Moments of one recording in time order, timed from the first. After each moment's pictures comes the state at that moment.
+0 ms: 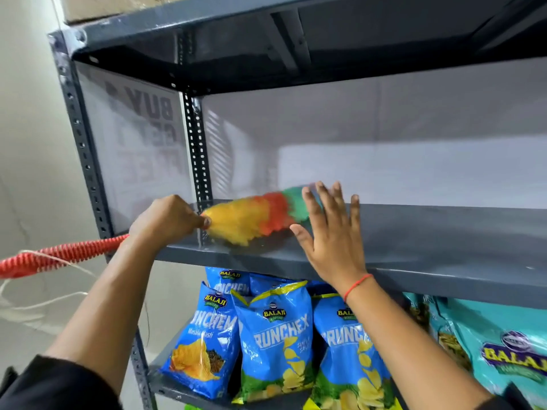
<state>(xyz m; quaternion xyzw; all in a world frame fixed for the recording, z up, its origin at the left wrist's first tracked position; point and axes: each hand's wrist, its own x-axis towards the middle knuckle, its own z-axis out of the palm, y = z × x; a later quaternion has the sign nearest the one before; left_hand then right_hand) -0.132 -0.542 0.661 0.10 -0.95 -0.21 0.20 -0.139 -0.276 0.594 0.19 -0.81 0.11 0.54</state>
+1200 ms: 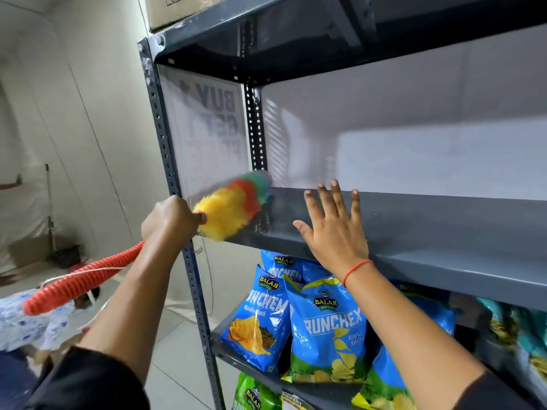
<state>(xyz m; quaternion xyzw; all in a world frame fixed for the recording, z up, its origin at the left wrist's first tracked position) -0.085 -0.593 0.643 0.35 -0.88 -0.18 0.26 -0.155 -0.344 0.586 0.23 -0.87 0.05 0.43</state>
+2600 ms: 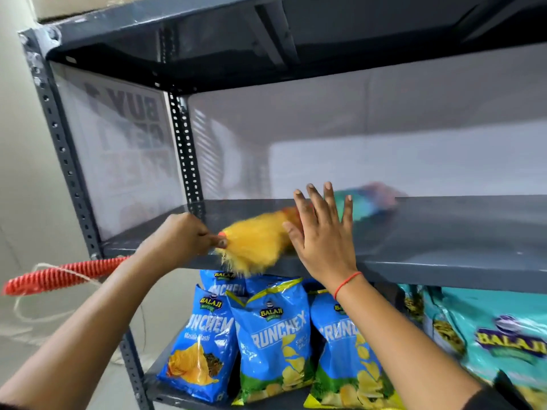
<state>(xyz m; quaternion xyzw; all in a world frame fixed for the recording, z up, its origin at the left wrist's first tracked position) -0.136 -0.524 0.637 -0.02 -0.97 -0.12 0.20 -0.137 -0.282 0.589 0.15 -0.82 0.11 0.53</state>
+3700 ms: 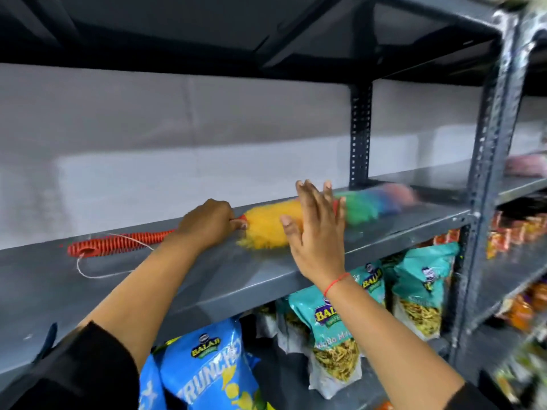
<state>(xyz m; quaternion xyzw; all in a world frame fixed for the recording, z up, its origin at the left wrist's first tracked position) -0.232 -0.230 0.646 -0.40 -0.89 -0.14 0.15 -0.104 -0.101 0.591 -0.10 -0.80 0.08 0.59</state>
